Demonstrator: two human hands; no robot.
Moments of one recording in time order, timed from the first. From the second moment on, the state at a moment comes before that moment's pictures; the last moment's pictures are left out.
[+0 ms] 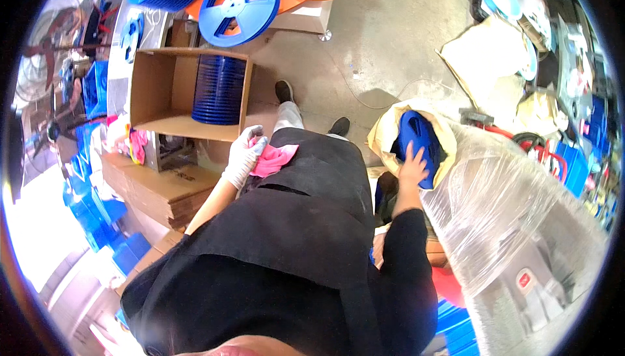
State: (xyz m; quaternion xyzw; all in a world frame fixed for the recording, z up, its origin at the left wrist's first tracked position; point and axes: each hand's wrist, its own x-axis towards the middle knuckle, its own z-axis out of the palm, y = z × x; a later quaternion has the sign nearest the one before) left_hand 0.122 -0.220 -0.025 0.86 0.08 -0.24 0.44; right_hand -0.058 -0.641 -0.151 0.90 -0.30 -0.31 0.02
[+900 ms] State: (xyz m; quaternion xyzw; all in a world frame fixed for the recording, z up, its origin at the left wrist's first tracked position) left_hand 0.103 -0.008 -0.038 0.75 0.20 -0.46 0.43; right_hand 0.467 -0.219 -0.192 0.95 0.14 -0.23 -0.17
